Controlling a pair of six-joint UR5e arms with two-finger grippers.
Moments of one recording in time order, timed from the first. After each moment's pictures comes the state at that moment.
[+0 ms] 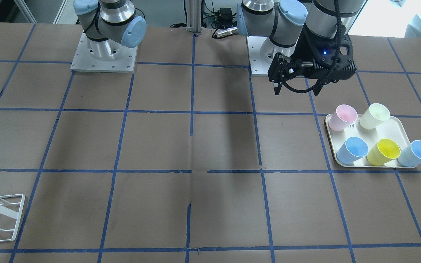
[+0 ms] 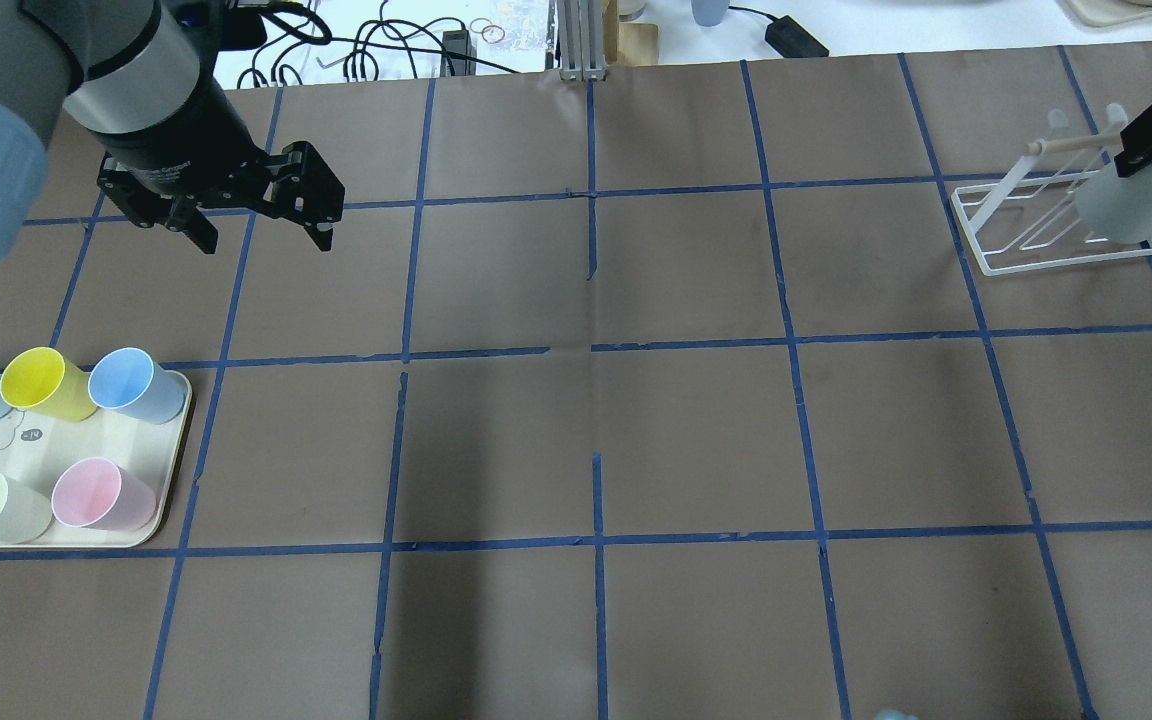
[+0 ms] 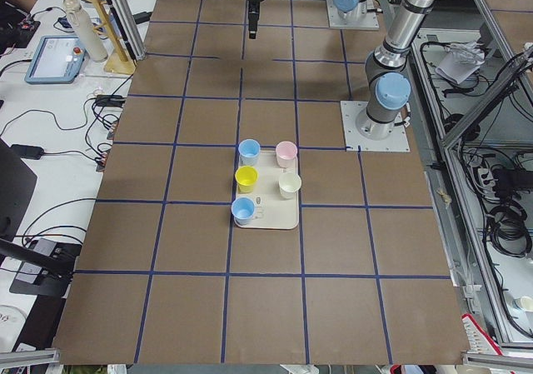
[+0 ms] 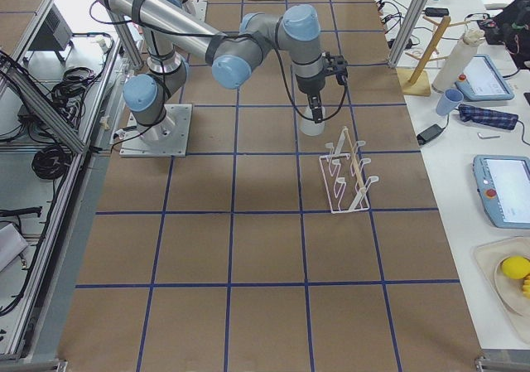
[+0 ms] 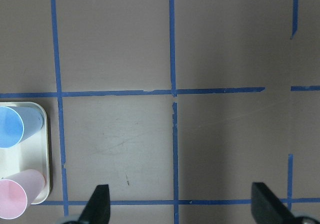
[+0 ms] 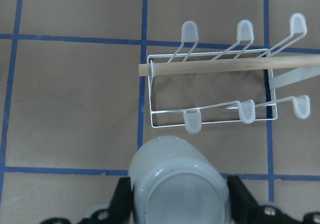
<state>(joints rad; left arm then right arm) -1.58 -1.53 -1.59 -1.53 1.59 0.00 1.05 -1.46 1.67 -2.04 -1.46 -0.56</state>
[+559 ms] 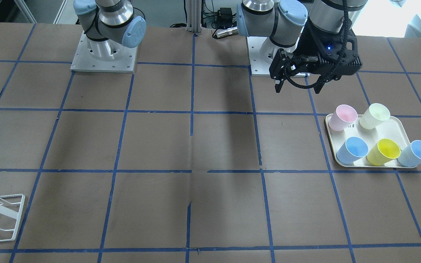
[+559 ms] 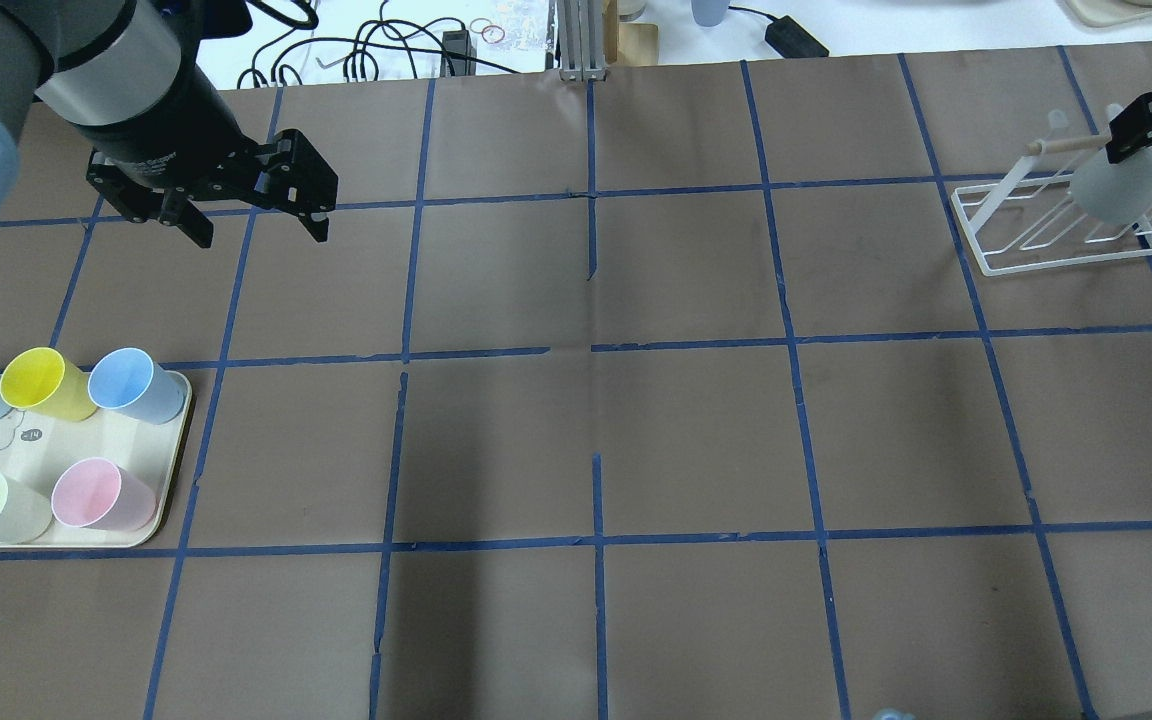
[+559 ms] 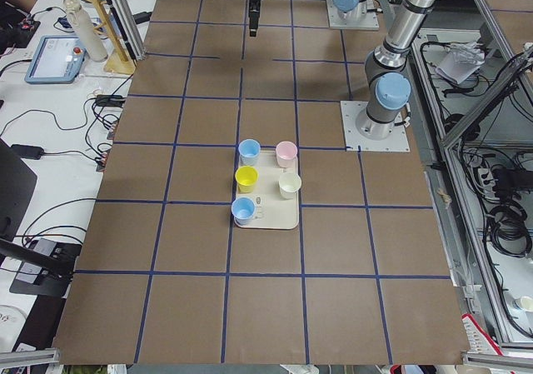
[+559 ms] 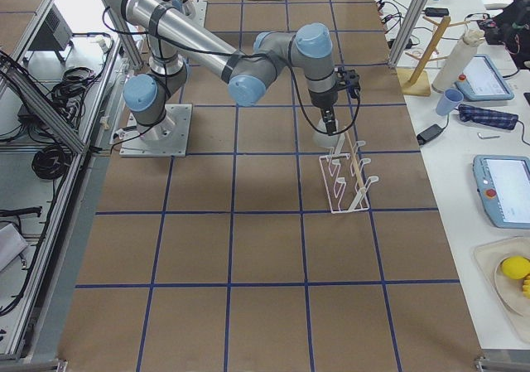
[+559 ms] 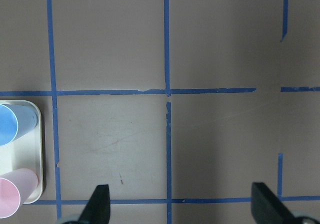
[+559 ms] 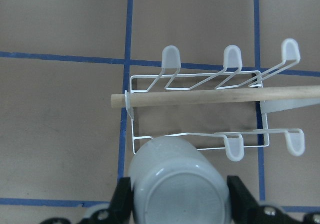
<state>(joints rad) -1.56 -1.52 -1.58 -1.53 1.57 0.00 1.05 -1.38 1.66 -2.15 -1.46 -0.57</state>
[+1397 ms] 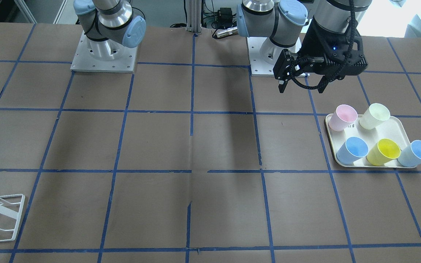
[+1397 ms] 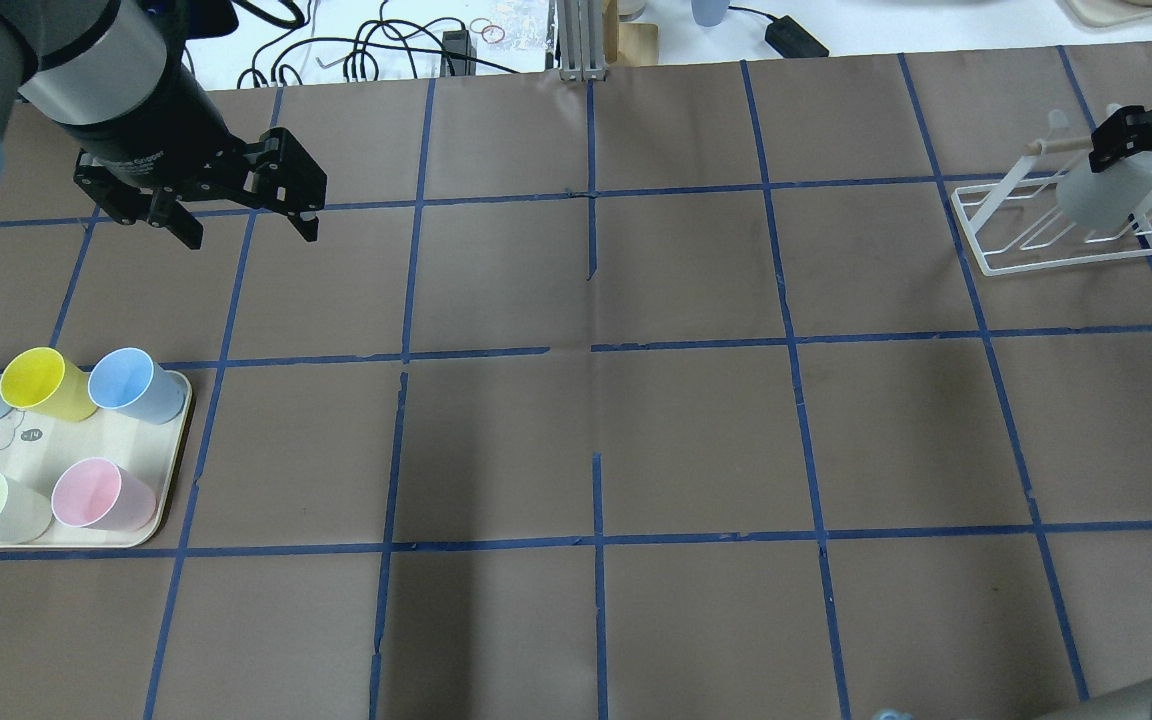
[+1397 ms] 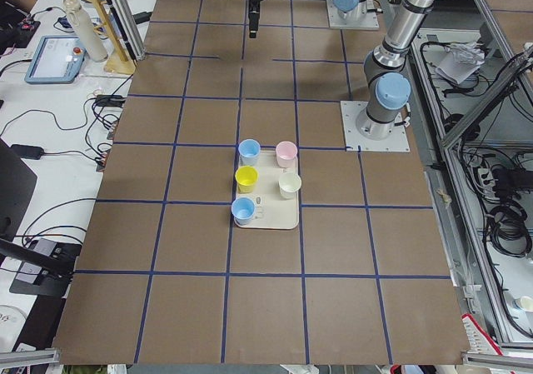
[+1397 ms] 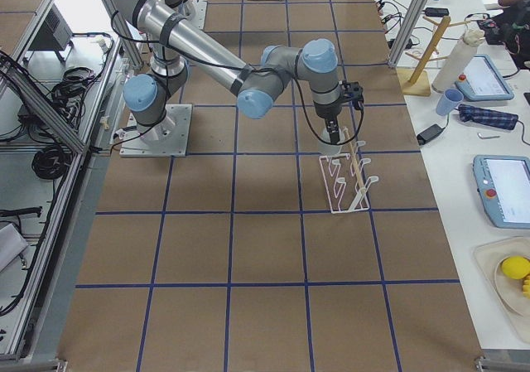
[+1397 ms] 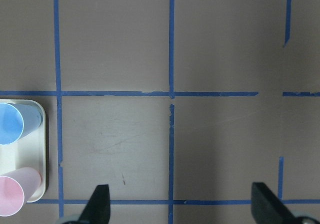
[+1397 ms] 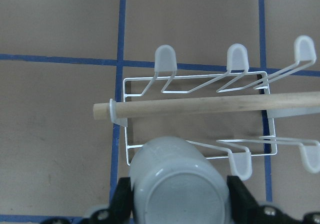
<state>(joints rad) -1.55 -1.52 -1.58 -1.54 1.56 0.00 1.05 -1.31 1.66 -2.21 -1.46 -0.56</state>
